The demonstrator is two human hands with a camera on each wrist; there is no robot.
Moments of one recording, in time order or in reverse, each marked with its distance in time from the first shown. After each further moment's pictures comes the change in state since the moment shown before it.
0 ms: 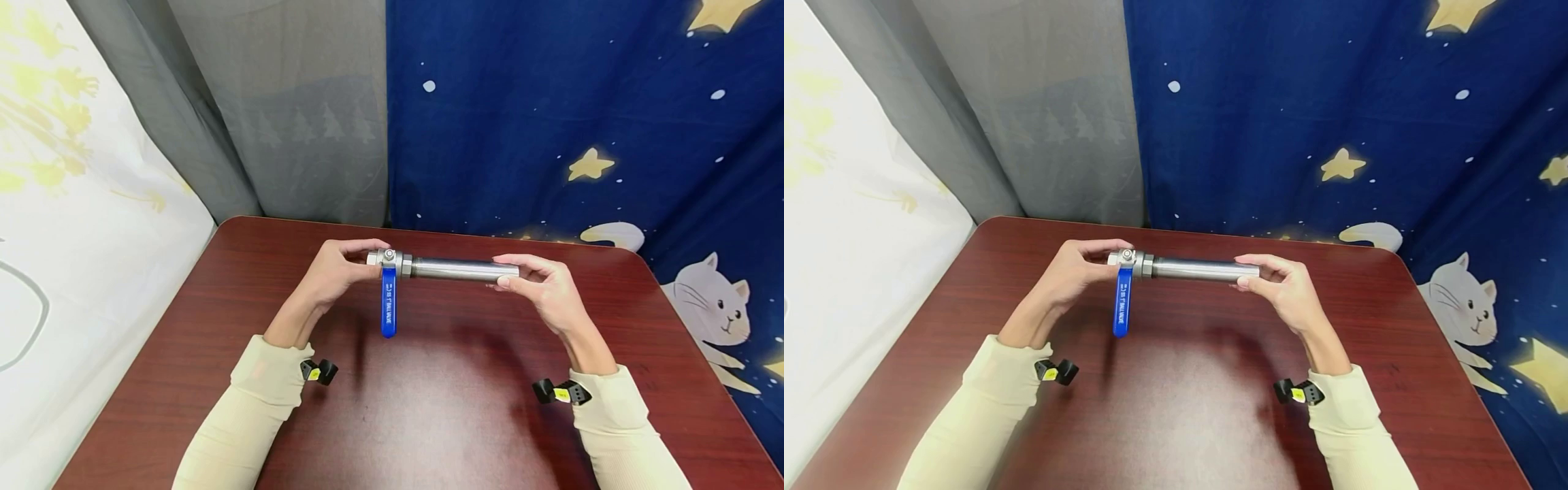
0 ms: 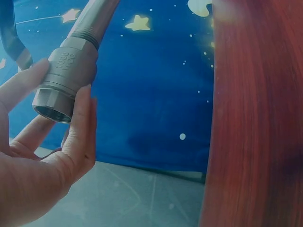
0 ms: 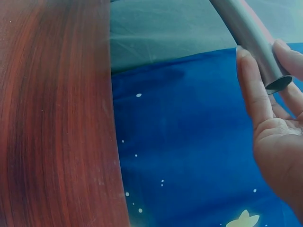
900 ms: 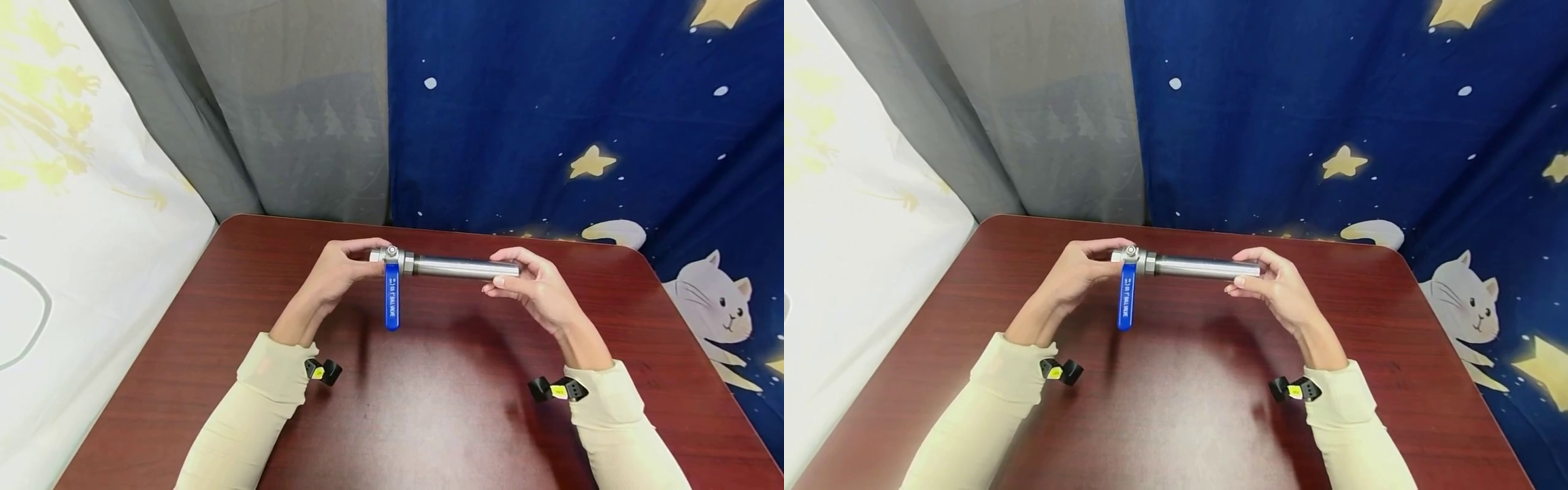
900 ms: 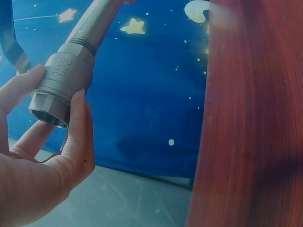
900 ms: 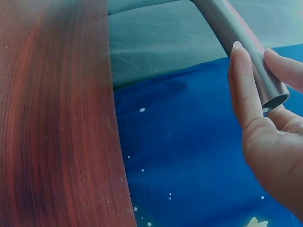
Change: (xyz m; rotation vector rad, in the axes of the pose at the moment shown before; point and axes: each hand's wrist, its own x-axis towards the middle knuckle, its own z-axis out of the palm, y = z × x) left_hand 0.002 -0.007 0.004 -0.102 0.008 -0.047; right_hand 0.003 0.006 0.006 0.349 -0.146 0.142
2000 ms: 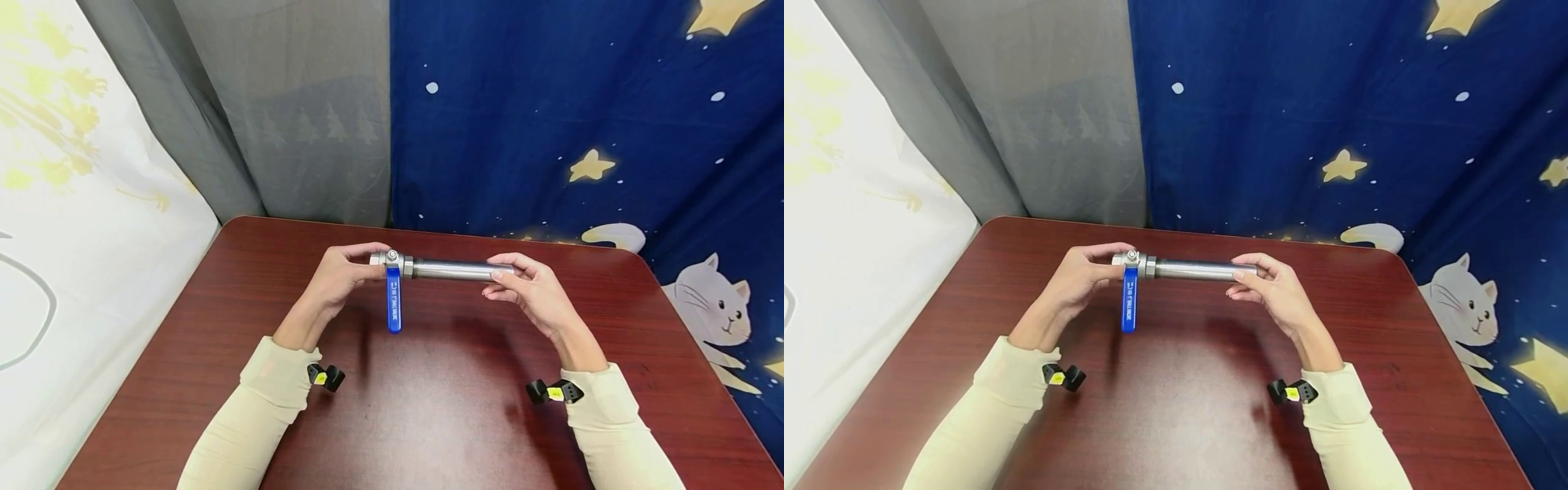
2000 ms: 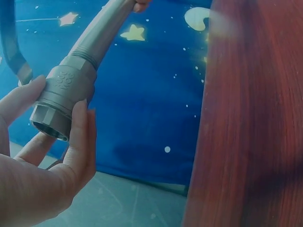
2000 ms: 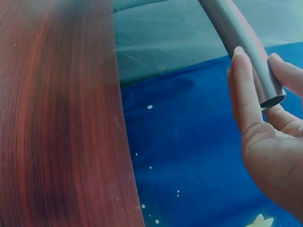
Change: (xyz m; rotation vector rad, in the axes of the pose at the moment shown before) left_hand -0.004 -0.003 0.004 -0.139 0.048 -0.072; right_hand 0.001 0.009 0.001 -0.015 0.076 0.026
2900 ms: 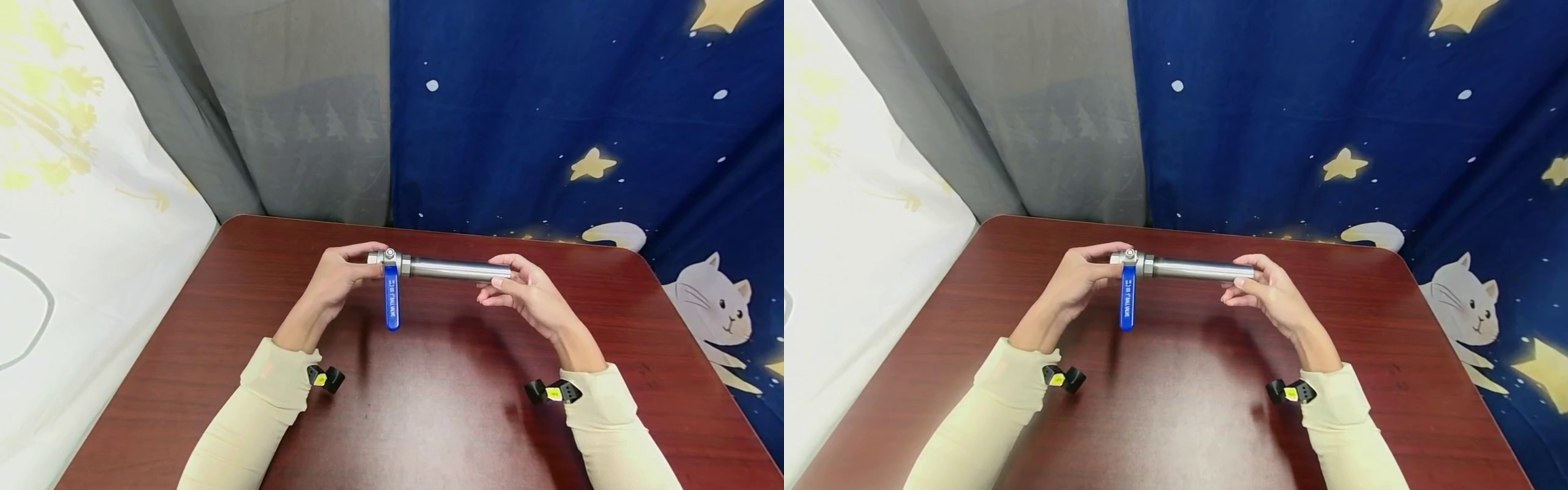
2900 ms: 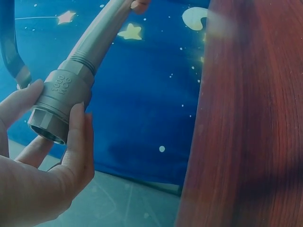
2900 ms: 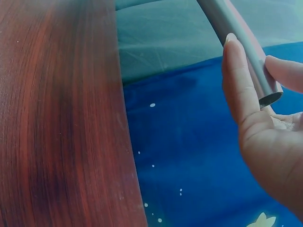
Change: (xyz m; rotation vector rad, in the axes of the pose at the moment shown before) left_hand 0.002 -0.005 -0.002 -0.008 0.024 -0.009; right_hand 0.001 0.003 -0.001 0.071 -0.158 0.013
